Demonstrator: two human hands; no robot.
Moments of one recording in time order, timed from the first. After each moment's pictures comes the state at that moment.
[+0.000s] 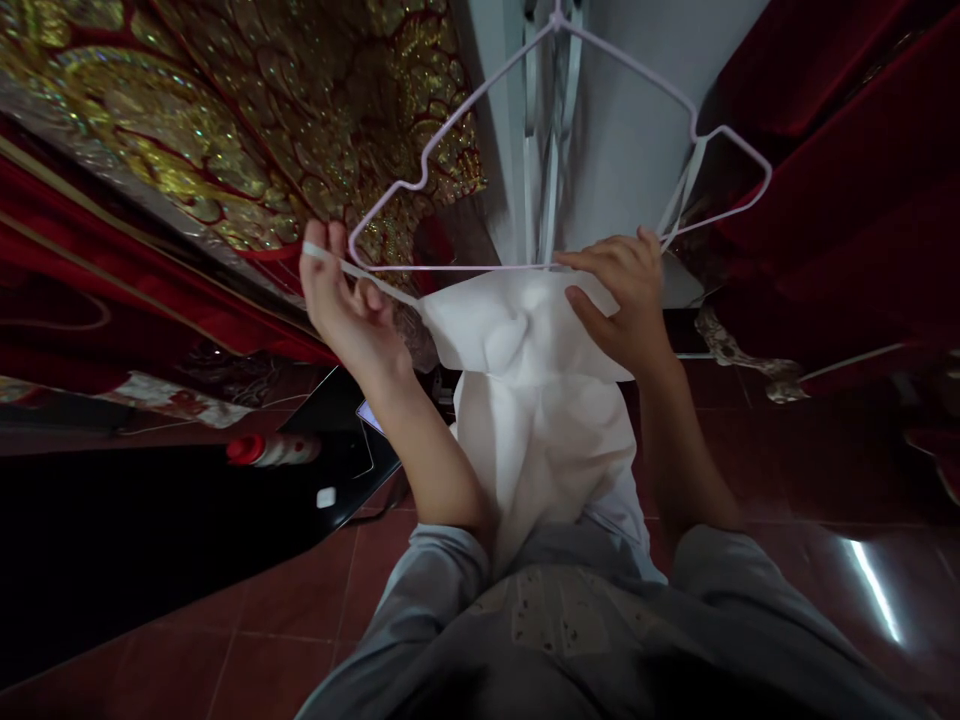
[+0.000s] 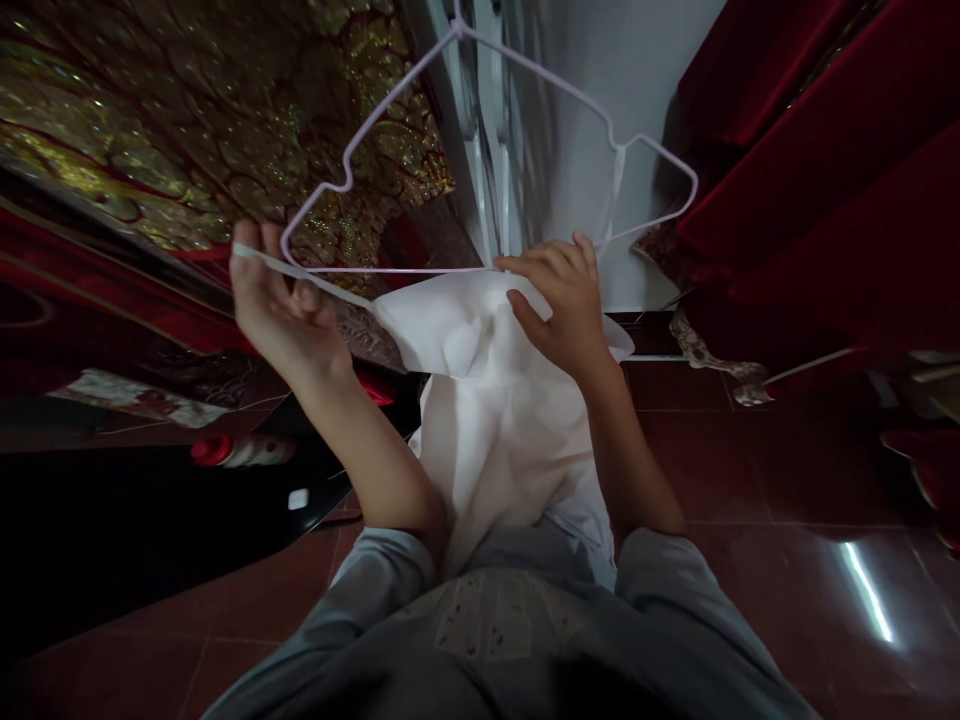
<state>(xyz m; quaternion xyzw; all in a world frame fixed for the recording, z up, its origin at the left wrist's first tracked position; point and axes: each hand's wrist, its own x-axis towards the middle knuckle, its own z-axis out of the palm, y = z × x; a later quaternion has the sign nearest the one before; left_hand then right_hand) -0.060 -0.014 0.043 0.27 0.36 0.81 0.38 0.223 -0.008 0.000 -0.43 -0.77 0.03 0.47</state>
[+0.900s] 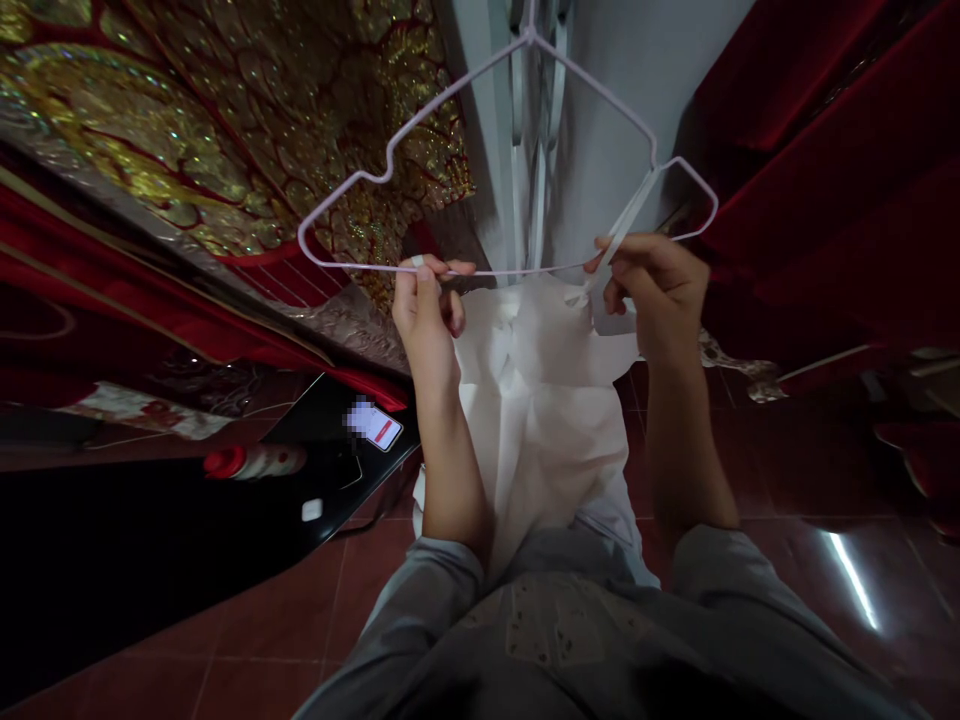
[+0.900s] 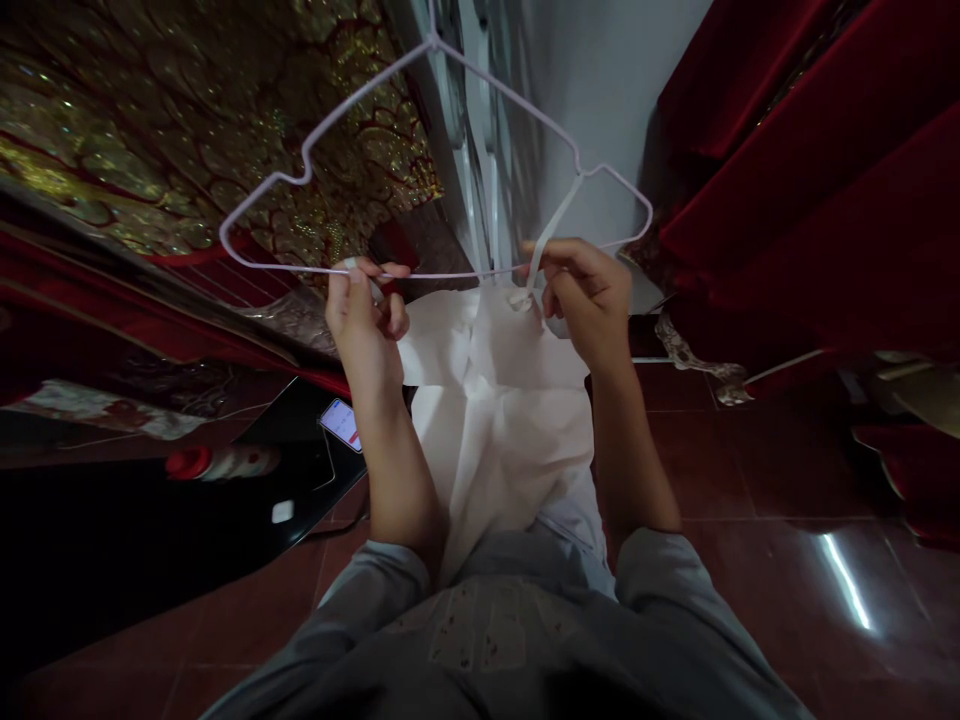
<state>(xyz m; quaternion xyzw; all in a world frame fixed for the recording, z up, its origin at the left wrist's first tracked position) -0.005 -0.007 0.006 0.39 0.33 0.74 0.44 0.238 -0.006 0.018 -0.41 -0.61 0.27 0.62</state>
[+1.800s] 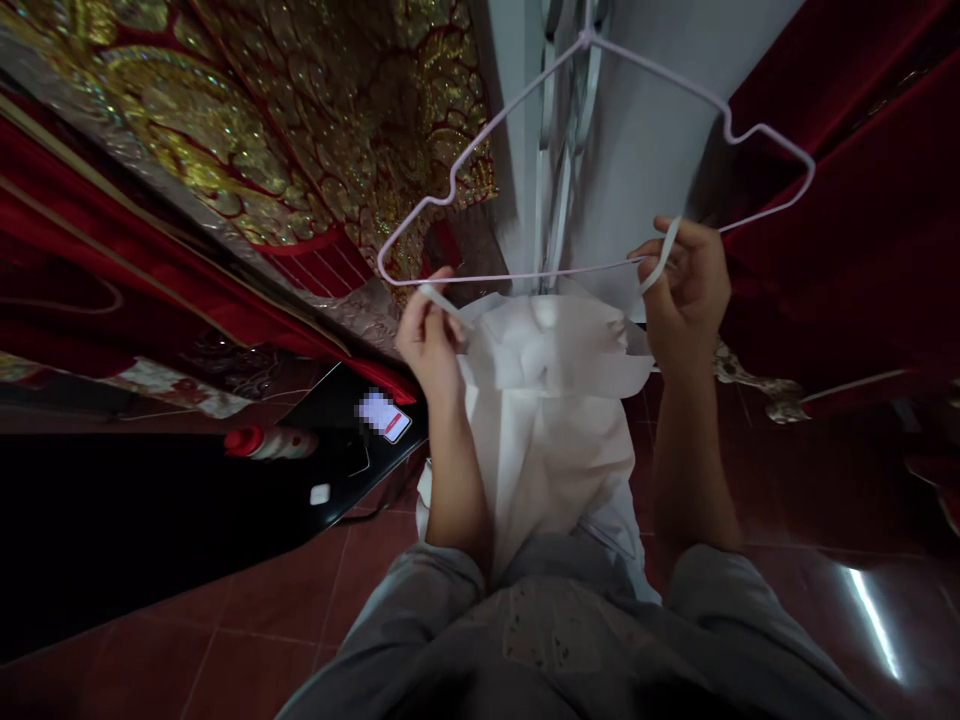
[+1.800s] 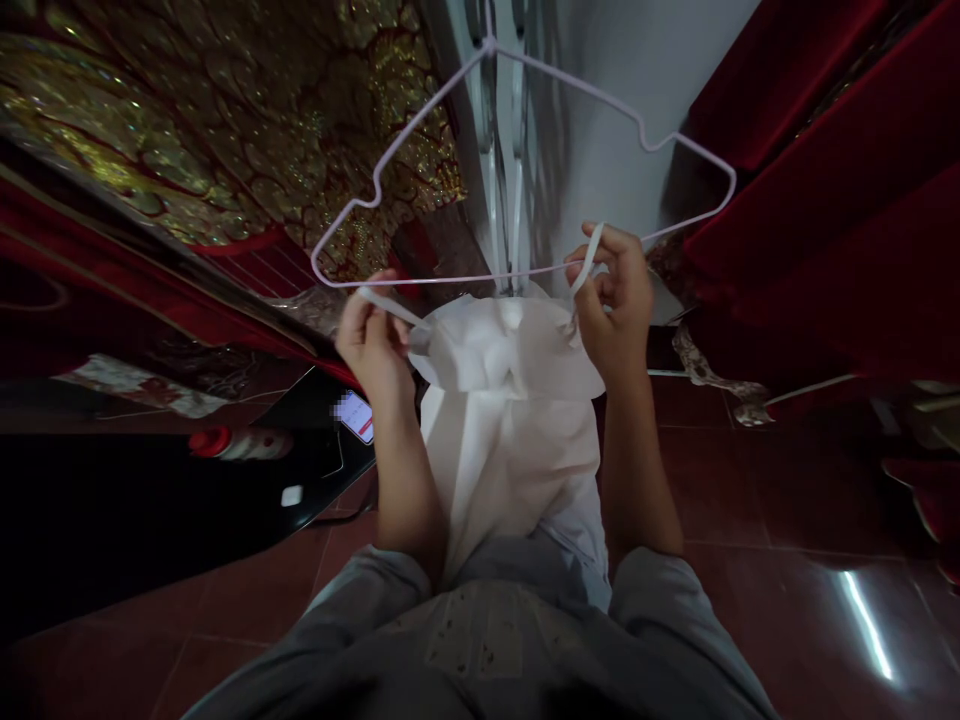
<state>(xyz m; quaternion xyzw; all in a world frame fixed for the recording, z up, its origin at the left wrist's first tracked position) -0.008 -0.022 -0.020 0.37 0.39 0.78 0.30 0.244 -0.002 0.002 -0.41 -0.61 0.20 0.65</state>
